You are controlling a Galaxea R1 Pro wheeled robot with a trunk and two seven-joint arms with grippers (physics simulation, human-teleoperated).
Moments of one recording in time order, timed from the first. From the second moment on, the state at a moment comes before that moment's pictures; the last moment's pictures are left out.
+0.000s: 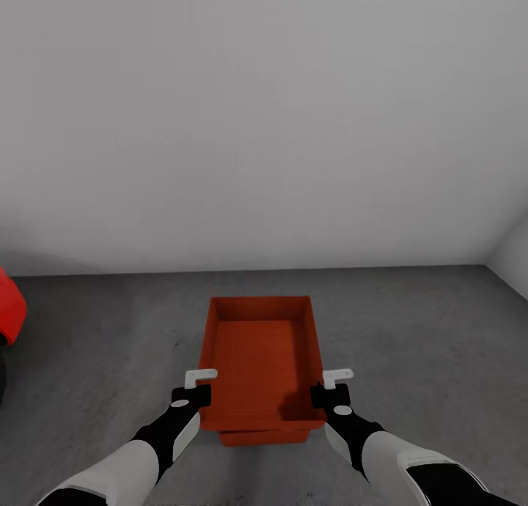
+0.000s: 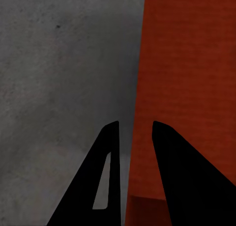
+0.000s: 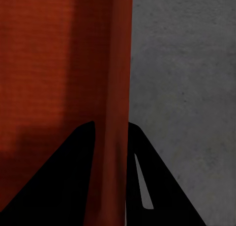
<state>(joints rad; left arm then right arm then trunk) -0.70 -0.09 -0.16 -0.26 0.19 0.00 0.25 -0.78 0.12 0.03 -0.03 0.11 -0.21 -0.21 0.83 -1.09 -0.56</state>
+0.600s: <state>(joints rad) -0.70 -0.09 -0.16 -0.26 0.19 0.00 0.25 -0.78 0.12 0.03 -0.03 0.11 -0.21 -0.21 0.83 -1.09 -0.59</state>
